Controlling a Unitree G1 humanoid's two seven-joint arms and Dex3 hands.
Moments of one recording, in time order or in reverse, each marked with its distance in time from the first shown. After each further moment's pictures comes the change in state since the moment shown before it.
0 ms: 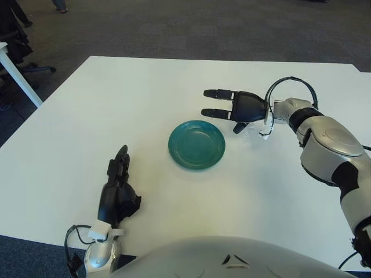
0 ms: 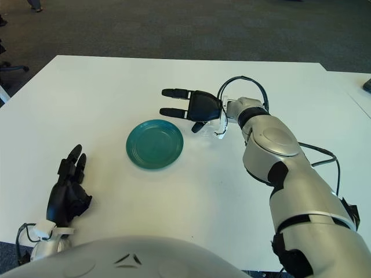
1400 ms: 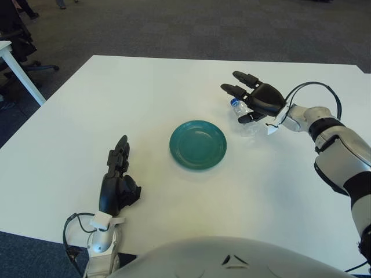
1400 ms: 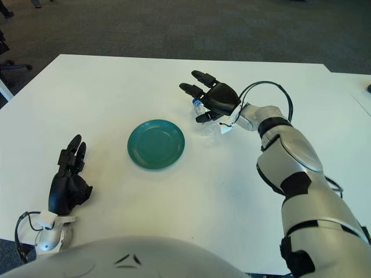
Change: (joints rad) left arm -0.188 0.011 0.007 0.166 0.004 0.031 0.000; right arm 0.152 -0.126 -0.460 -0.061 0.537 -0.217 0.482
